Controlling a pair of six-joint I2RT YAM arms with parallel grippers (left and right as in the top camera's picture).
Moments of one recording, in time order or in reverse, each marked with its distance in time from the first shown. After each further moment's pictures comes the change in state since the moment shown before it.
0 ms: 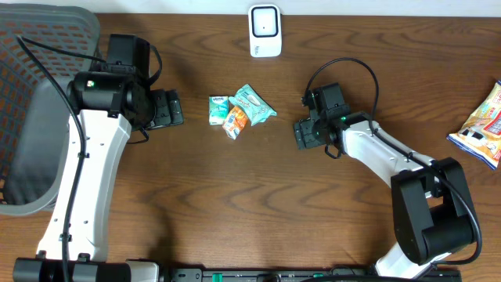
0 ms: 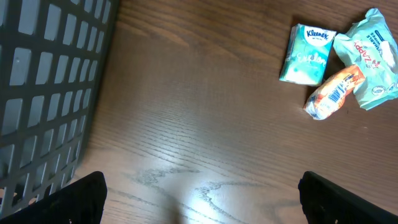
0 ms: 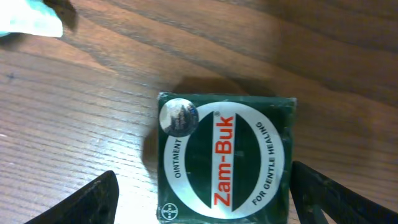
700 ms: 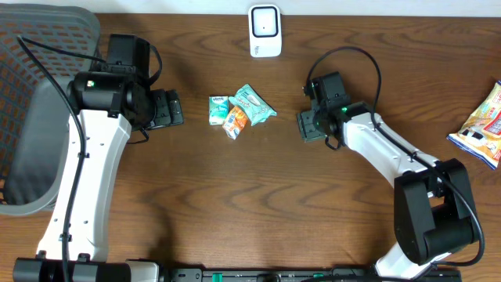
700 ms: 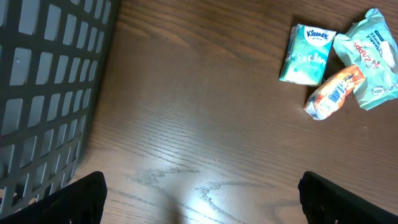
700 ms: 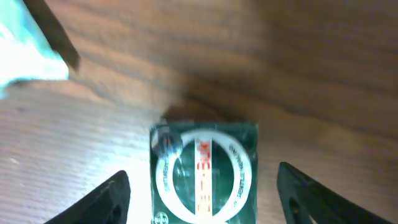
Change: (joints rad) left arm 0.000 0.000 0.000 0.000 0.000 0.000; right arm 0.000 0.000 0.097 -0.070 0.055 0.008
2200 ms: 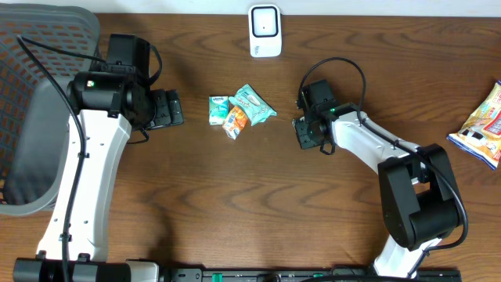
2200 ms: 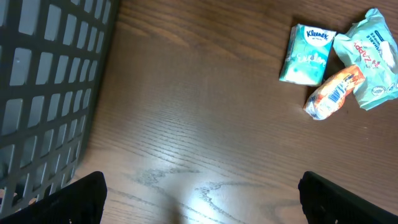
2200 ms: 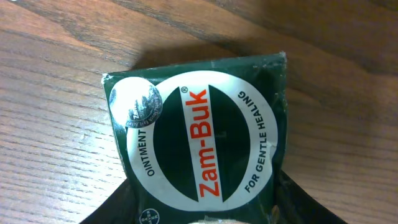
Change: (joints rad) left arm 0.000 0.000 0.000 0.000 0.000 0.000; right arm 0.030 0.100 0.007 -0.068 -0.026 0.014
